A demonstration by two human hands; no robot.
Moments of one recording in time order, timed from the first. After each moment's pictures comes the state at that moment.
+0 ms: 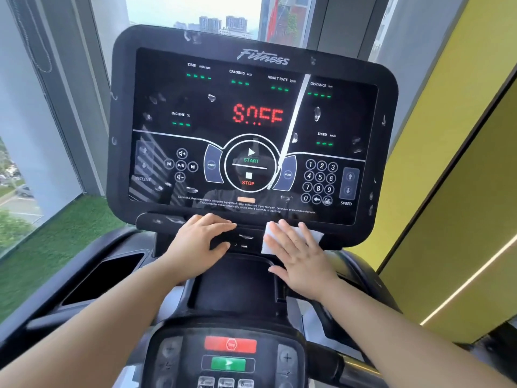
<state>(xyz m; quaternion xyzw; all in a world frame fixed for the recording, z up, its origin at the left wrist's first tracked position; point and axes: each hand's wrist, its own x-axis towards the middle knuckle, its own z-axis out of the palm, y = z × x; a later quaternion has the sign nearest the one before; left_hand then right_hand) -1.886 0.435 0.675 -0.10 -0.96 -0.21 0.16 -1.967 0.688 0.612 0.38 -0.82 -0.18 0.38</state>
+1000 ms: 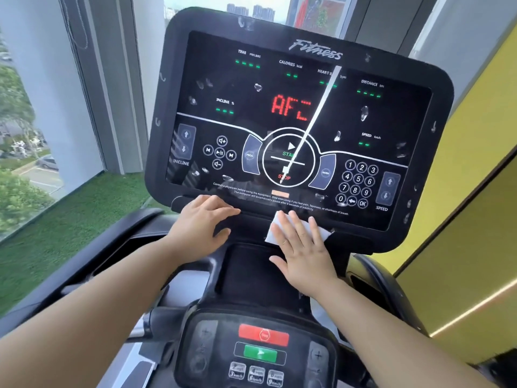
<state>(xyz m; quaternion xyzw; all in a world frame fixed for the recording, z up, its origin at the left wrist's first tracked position) -1.878 0.385 0.668 -0.11 -0.96 -0.12 0.23 -1.958 0.635 0.607 0.37 -0.83 -0.16 0.39</state>
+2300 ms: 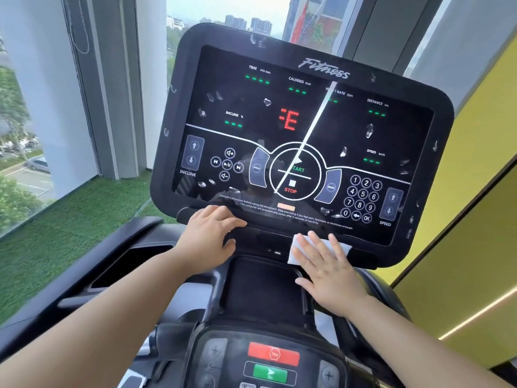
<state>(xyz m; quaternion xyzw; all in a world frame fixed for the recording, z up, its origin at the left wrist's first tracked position) -1.881 0.385 0.670 -0.11 -0.95 -0.13 0.26 -1.965 0.677 0.615 0.42 -0.79 -0.21 0.39</state>
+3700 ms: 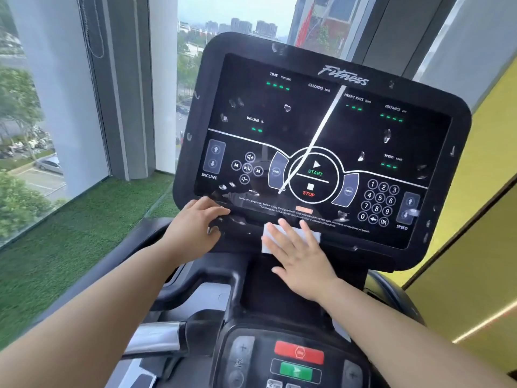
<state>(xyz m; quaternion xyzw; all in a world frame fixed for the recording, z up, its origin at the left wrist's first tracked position) -1.862 0.332 0.679 -0.01 -0.95 -0.23 0.21 -1.958 0.587 0.623 0.44 -0.80 -0.20 0.36</state>
